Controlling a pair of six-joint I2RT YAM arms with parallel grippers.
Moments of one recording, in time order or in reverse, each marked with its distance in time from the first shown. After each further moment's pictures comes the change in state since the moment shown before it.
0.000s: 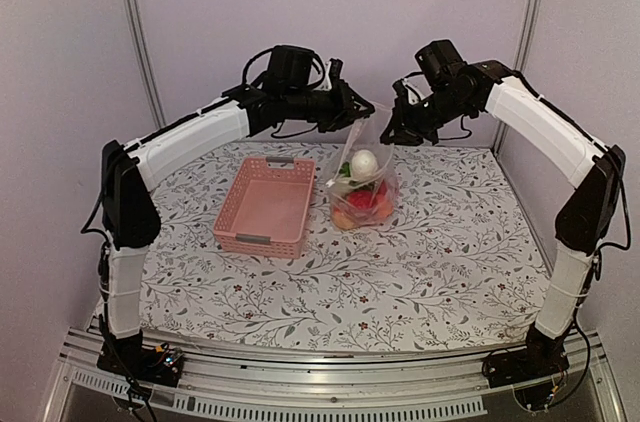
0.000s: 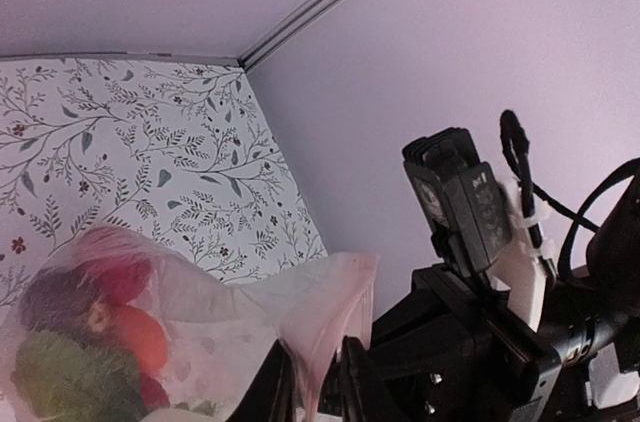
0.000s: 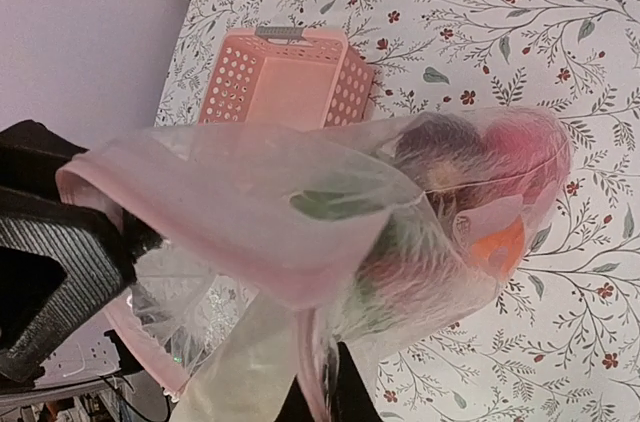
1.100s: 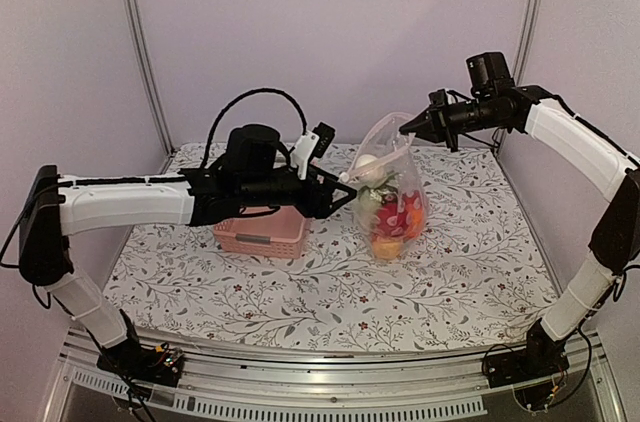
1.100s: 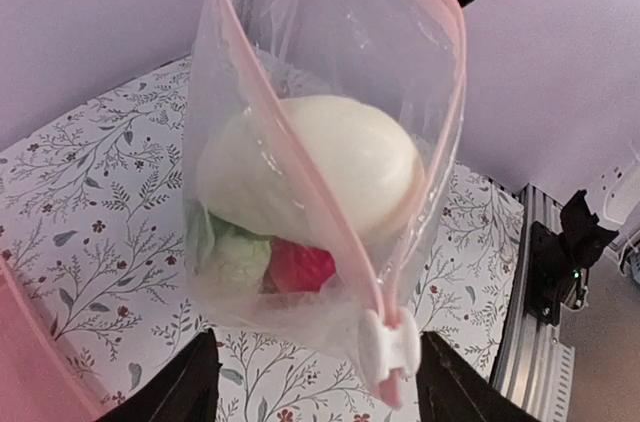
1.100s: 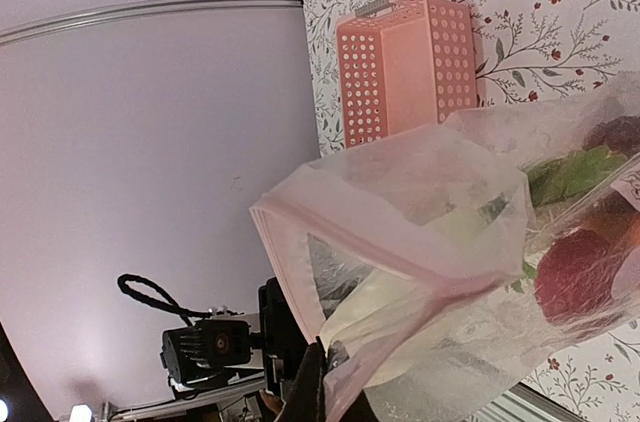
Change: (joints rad) left arm -0.160 -0.544 -0.984 0.390 -0.177 0.645; right arm -0.185 -0.232 -0.387 0.357 -0.474 0.528
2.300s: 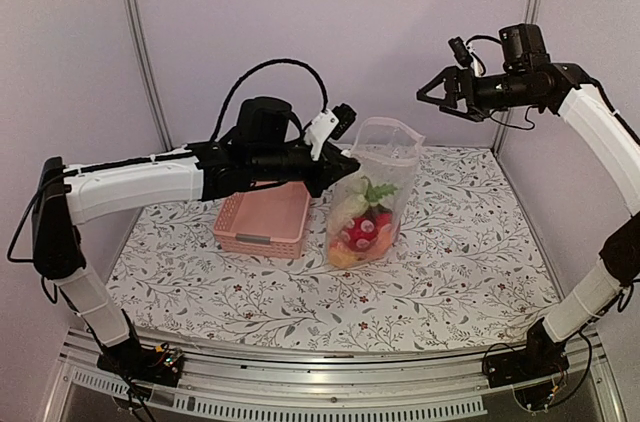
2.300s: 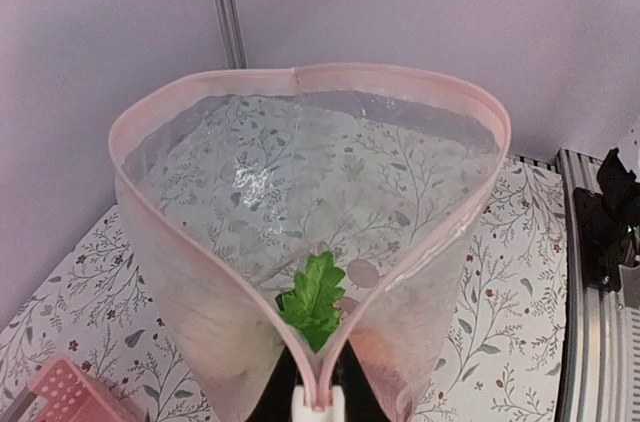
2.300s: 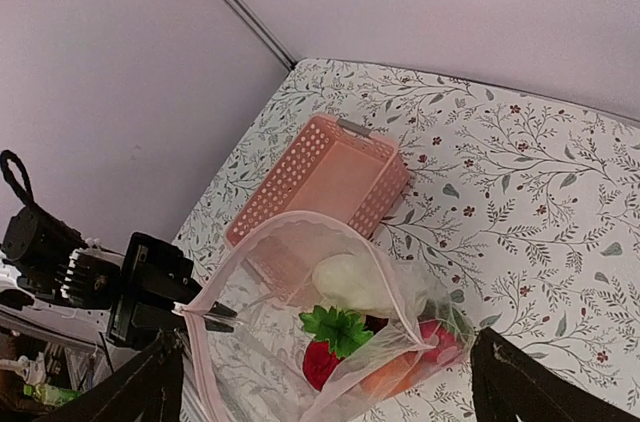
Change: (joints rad) left arm 0.020 0.099 0.229 -0.085 0.018 0.306; right arm -0.064 -0.093 0.173 -0.177 0.180 -0.766
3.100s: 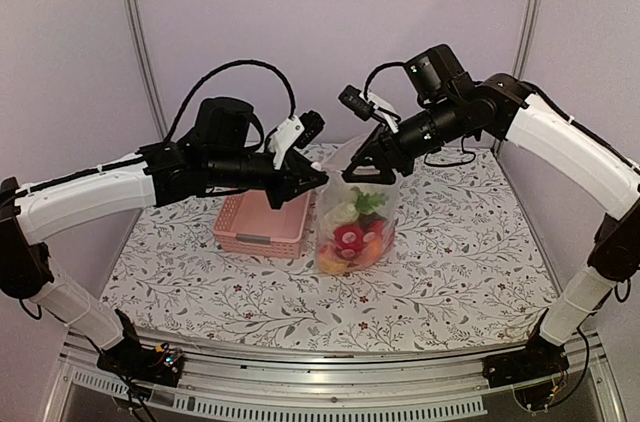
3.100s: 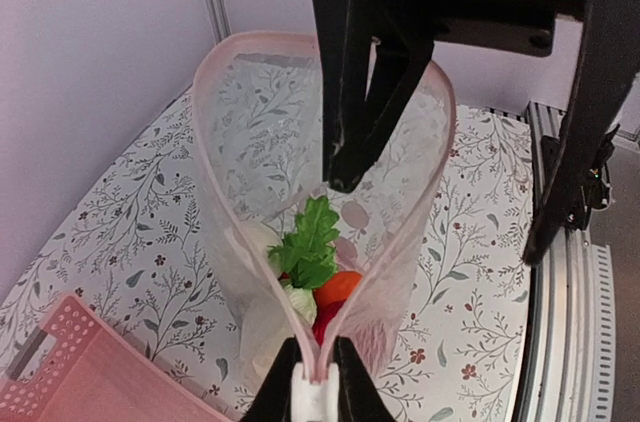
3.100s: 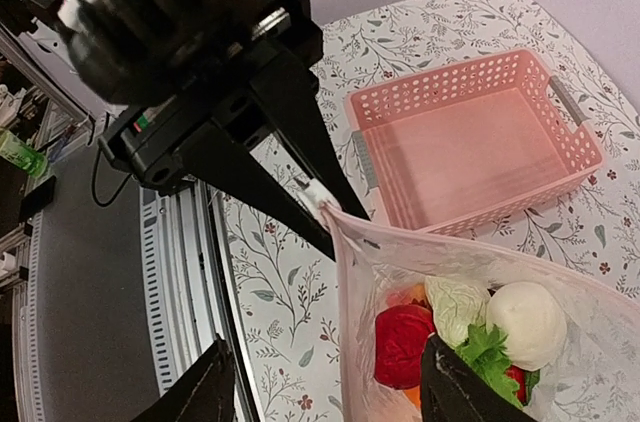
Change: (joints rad) left arm 0.018 -0.237 -0.130 -0.214 0.050 0.054; right arm 0.493 0.092 -0.001 -0.075 0.085 -0.419
